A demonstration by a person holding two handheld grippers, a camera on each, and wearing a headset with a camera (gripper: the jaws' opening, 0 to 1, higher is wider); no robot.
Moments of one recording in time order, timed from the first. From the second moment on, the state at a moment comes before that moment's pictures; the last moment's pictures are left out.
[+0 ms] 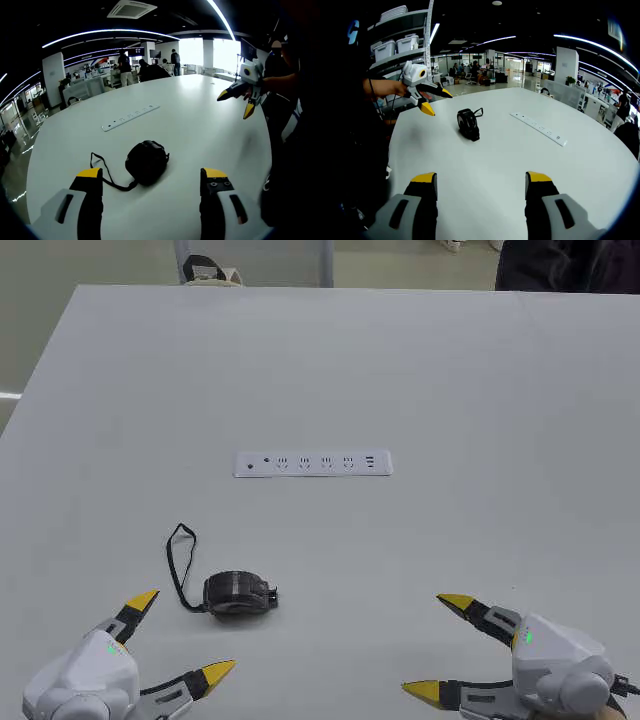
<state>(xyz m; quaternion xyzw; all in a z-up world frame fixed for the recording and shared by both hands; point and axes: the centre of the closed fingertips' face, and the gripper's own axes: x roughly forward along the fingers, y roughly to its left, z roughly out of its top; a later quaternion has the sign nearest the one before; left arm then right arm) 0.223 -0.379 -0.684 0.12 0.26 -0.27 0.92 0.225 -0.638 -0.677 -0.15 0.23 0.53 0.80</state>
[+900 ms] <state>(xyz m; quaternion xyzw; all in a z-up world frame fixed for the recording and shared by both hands) 0.269 -0.384 -0.709 0.21 0.28 -0.40 0.85 0.254 -0.601 -0.709 -0.19 0.22 0.63 0.72</state>
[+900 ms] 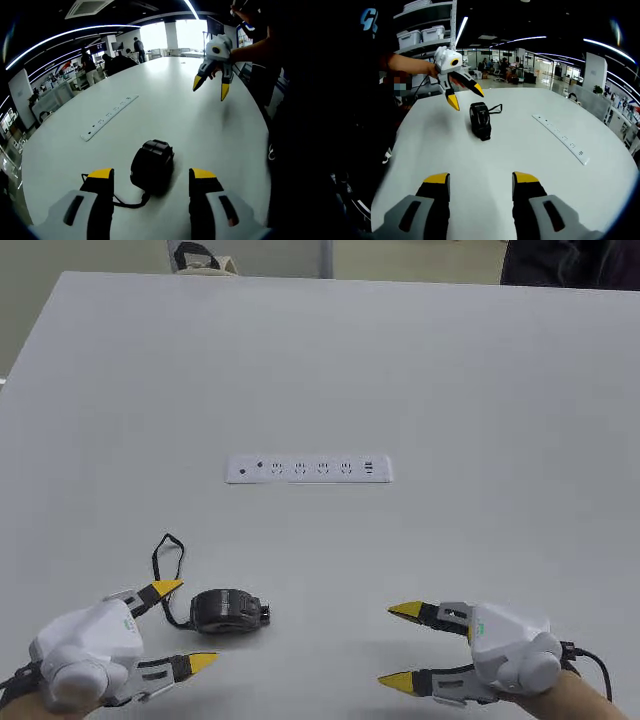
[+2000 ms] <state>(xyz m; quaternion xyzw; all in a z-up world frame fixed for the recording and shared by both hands) 0.284 -0.408 -0.753 0.31 0.29 -0.55 0.72 0.292 -0.511 -0.752 -0.19 0.20 0.68 0.68</state>
